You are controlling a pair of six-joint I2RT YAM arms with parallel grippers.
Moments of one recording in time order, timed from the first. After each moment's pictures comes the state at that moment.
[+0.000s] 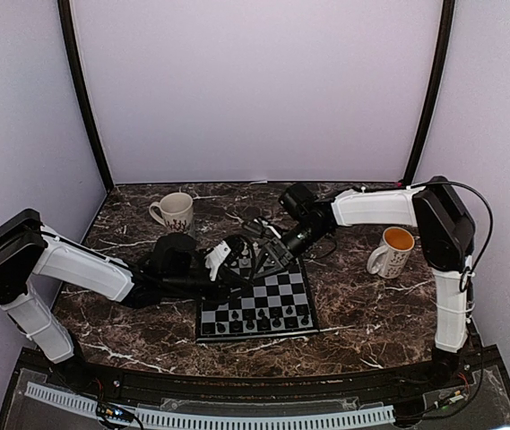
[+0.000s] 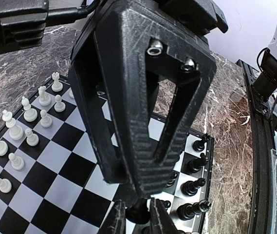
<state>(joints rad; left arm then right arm) -0.90 1.61 0.66 0.49 0.30 -0.09 0.73 2.07 1.52 -0.60 -1.06 0.04</state>
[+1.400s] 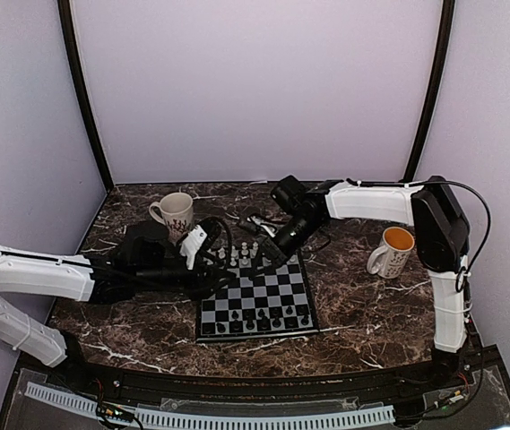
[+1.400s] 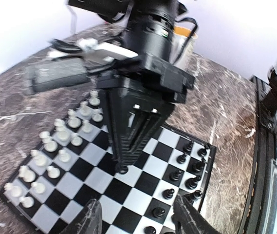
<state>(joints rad) -0.90 1.32 0.63 0.26 0.17 -0.08 0.76 2.10 1.64 -0.74 -0.80 -0.11</state>
